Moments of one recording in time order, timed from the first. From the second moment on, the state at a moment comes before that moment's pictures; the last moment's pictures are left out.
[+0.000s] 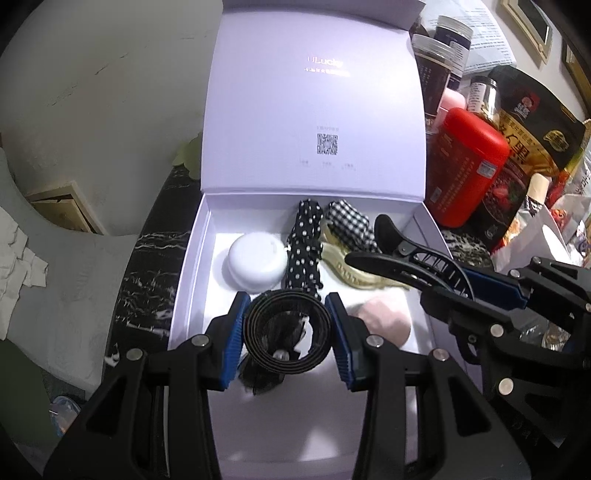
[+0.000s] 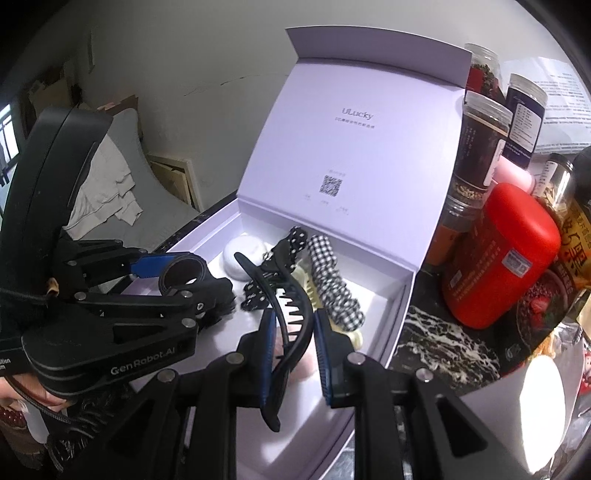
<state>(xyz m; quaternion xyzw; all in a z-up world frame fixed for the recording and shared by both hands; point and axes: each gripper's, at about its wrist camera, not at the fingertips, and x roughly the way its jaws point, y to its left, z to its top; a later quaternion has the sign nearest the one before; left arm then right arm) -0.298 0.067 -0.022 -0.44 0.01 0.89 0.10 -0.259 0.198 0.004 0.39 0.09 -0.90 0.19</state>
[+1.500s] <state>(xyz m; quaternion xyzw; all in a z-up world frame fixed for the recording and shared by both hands) -0.336 0.076 -0.054 -0.48 0.02 0.87 0.08 -0.292 0.195 -0.036 0.46 0.10 -0.86 0.18</state>
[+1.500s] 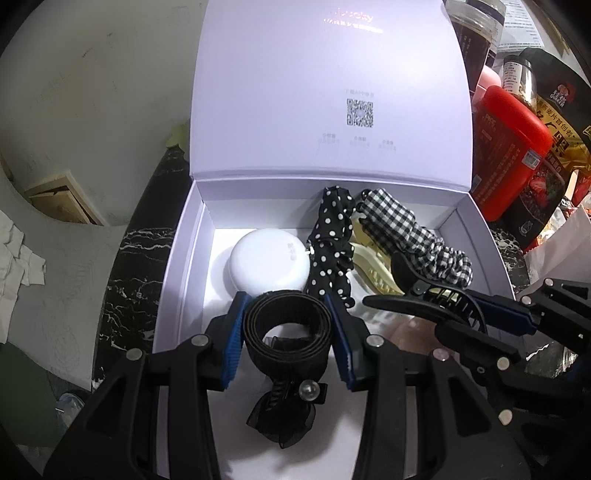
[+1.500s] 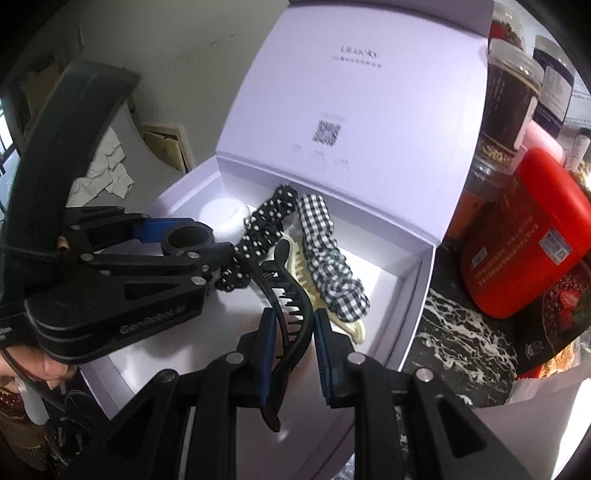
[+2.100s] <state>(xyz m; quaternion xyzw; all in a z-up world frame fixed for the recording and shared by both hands) -0.329 0.086 -0.051 -0.48 0.03 0.87 0.06 -0.293 0.192 -0.048 0.48 0.10 -0.85 0.17</state>
